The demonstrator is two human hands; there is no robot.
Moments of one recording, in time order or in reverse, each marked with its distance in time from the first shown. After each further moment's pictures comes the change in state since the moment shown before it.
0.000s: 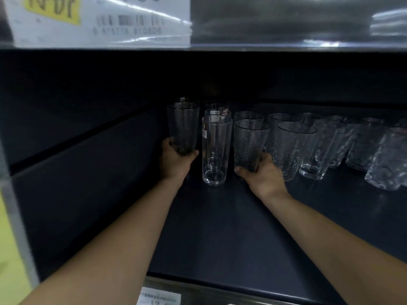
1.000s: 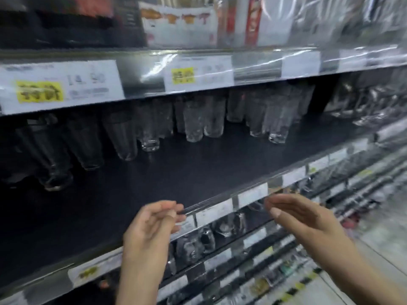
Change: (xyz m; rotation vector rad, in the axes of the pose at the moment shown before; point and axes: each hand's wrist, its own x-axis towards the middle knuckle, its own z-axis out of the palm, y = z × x) left_hand -0.348 0.107 0.026 -0.341 -0.645 -0.137; right_hand -0.322 0.087 -0.310 0.432 0.291 0.336
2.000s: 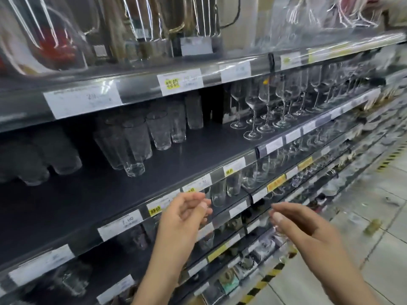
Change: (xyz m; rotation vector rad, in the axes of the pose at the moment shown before) left_hand -0.054 -0.019 0.497 0.157 -0.337 -0.059; right_hand 0.099 0.067 -0.441 0.021 0.208 0.071
